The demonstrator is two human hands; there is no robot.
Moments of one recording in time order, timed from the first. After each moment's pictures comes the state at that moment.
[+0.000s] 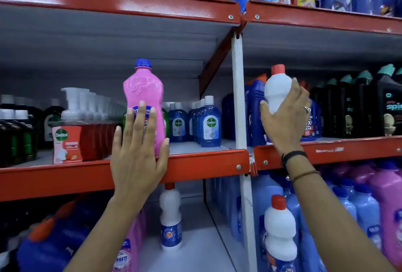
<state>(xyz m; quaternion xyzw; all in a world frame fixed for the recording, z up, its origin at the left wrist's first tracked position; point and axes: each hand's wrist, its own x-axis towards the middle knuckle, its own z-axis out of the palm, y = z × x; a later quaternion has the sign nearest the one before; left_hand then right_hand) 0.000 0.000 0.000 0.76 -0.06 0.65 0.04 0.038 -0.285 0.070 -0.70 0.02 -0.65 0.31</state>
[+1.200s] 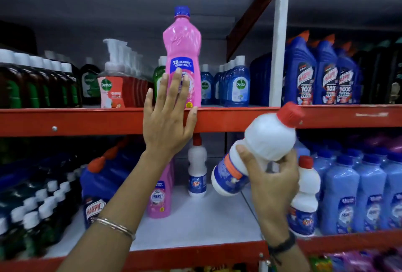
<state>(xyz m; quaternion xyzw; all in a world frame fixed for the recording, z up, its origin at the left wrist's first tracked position) -0.001 0.026 -0.026 0.75 -0.06 0.66 -0.03 -0.061 -0.159 -0.100 -0.57 -0.05 -0.49 0.66</state>
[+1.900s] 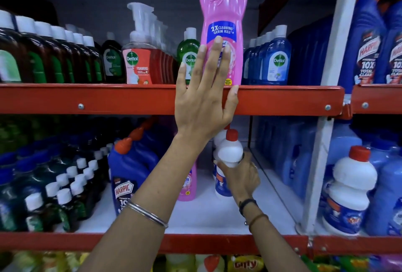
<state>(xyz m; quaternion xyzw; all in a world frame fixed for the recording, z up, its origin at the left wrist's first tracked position) 0.006 0.026 -0.029 0.71 -0.07 0.70 -0.03 0.084 -0.066 -0.191 -0.81 0.03 -0.32 0.50</state>
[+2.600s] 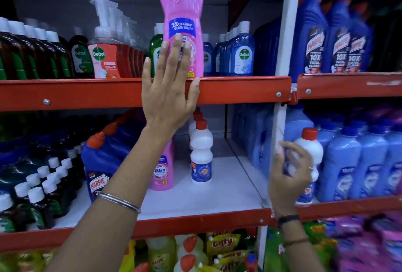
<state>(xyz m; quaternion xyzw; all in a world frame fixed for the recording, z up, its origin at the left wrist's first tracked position) 0.002 0.025 -0.031 0.74 -0.06 0.67 -0.03 -0.004 -0.199 -0.180 -0.55 -0.08 -0.62 0.55</state>
